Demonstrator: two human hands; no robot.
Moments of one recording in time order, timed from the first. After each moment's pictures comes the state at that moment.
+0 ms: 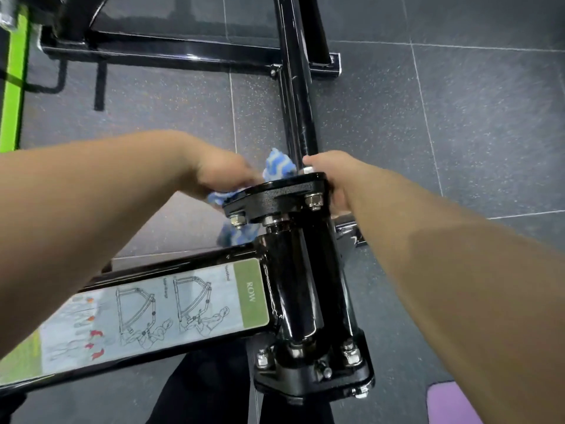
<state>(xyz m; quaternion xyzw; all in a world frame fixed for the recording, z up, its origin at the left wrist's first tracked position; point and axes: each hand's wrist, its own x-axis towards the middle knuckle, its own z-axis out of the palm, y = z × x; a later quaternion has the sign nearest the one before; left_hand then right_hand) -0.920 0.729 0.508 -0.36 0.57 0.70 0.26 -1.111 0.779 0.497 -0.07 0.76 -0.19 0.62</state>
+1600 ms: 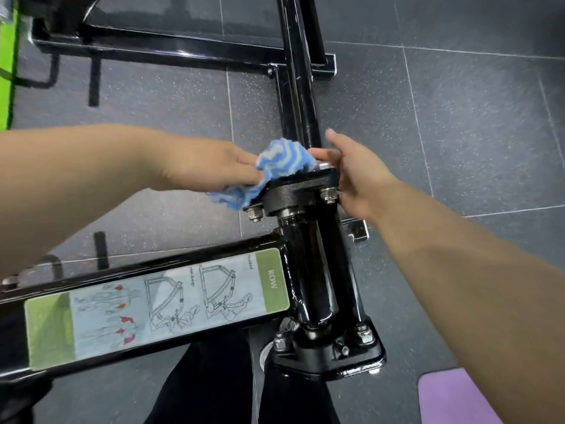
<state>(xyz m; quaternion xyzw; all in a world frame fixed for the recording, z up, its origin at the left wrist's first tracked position) -0.905 0.722 0.539 -0.36 0.71 0.58 0.18 -1.109 0.795 0.509 -0.08 0.70 -0.36 0.61</state>
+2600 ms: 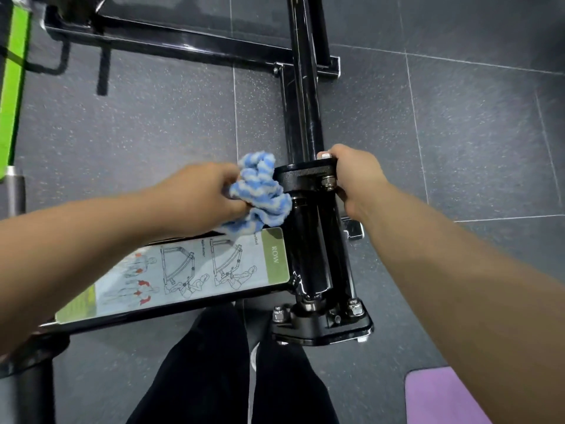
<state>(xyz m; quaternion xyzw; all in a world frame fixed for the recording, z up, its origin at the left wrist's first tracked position) -0.873 0.780 0.558 -0.48 0.77 0.41 0.07 -1.073 0.813 0.550 -0.09 0.80 -0.34 0.49</state>
